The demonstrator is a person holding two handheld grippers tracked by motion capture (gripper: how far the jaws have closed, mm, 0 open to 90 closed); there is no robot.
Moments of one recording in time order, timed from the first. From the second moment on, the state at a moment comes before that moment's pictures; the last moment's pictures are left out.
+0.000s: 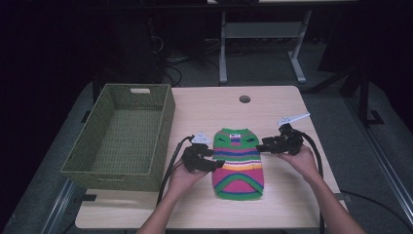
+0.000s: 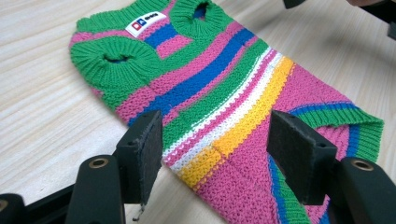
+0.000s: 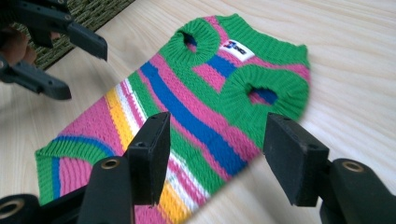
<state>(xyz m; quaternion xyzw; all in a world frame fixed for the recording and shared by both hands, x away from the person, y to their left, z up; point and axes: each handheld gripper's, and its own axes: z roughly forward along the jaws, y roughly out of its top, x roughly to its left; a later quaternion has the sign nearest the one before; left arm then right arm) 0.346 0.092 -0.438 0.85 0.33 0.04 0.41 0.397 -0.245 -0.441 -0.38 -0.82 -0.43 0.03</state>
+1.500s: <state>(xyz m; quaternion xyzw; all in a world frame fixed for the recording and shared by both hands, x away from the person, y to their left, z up) 0.306 0.117 -0.446 0.85 0.34 0.04 0.41 0.316 -0.317 -0.453 -0.40 -0.80 -0.44 0.00</state>
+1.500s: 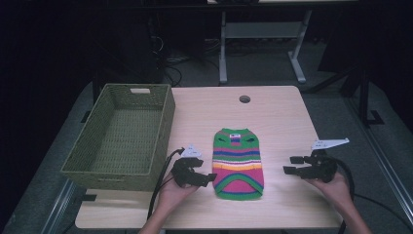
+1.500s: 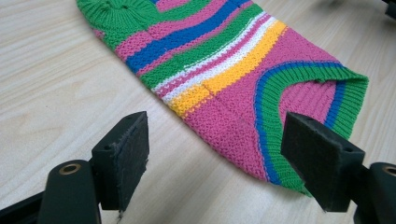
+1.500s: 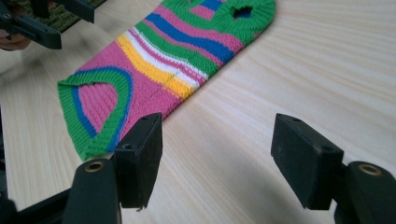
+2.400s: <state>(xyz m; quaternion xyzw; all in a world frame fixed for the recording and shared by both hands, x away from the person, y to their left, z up) 0.275 0.136 -0.454 0.85 0.34 0.06 0.40 0.256 -0.358 -0.472 -0.43 -0.79 -0.44 -0.04</state>
